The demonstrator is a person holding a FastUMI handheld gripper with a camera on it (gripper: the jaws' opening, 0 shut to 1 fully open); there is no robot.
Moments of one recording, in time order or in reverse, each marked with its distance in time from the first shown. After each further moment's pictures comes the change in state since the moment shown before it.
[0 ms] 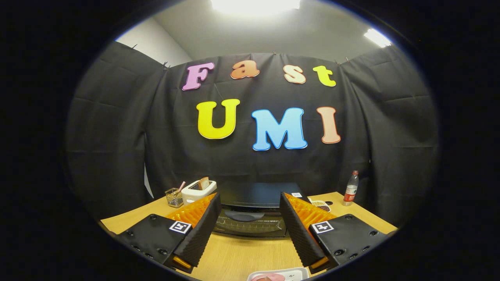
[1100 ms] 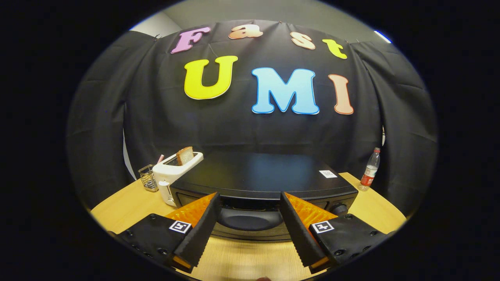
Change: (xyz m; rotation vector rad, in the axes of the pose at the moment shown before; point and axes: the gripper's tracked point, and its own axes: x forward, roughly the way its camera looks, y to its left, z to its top) arm 0.146 0.007 -0.100 -0.030 0.216 -0.074
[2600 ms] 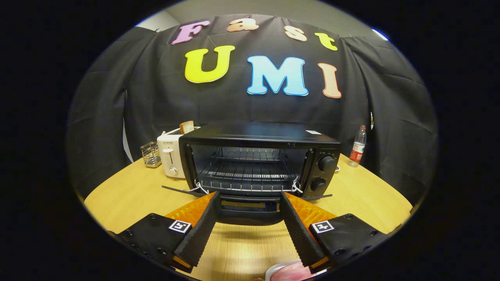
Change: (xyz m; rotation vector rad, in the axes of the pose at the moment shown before) arm -0.070 0.003 -0.091 0.000 0.086 -0.040
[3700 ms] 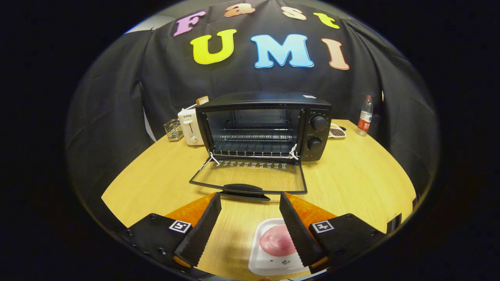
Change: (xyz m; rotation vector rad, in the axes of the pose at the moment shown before) arm -0.096 -0.029 -0.037 0.056 0.231 0.186
